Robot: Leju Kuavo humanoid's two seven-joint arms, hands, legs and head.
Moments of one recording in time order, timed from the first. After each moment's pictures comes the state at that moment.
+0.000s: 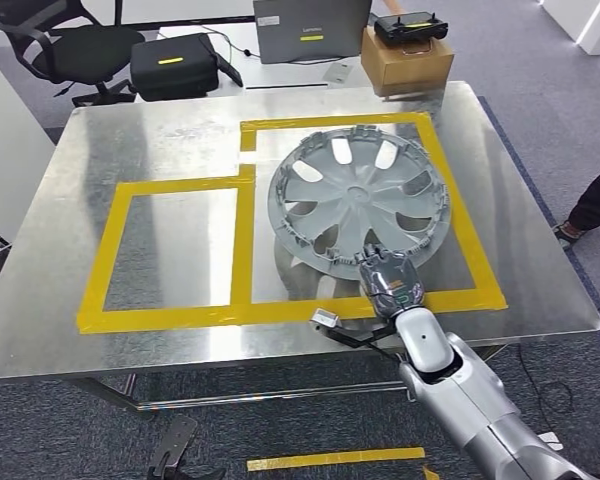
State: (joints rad) left arm -0.13 -0.14 0.28 -0.23 -0.68 0.25 -0.51; right arm -0.57 0.05 0.72 -0.95 1.45 -0.34 0.13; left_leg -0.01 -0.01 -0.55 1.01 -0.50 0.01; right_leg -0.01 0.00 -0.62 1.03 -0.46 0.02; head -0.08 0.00
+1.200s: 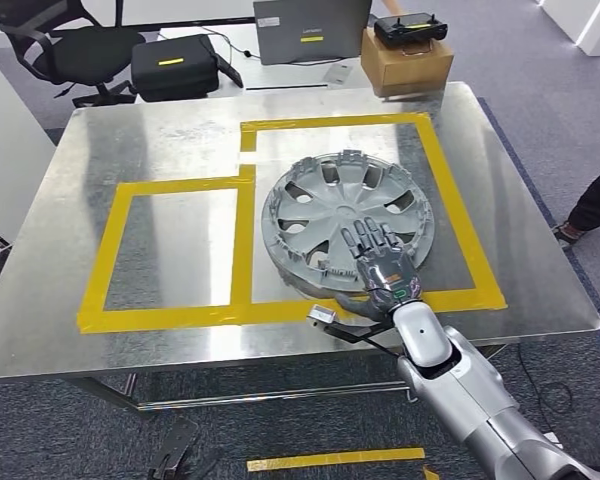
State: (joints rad) left arm -0.13 -0.13 0.27 -0.23 -0.68 0.18 -0.49; right arm -0.60 0.05 0.75 -0.95 1.43 -0.33 0.13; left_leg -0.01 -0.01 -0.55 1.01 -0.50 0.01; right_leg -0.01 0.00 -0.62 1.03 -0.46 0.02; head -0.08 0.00
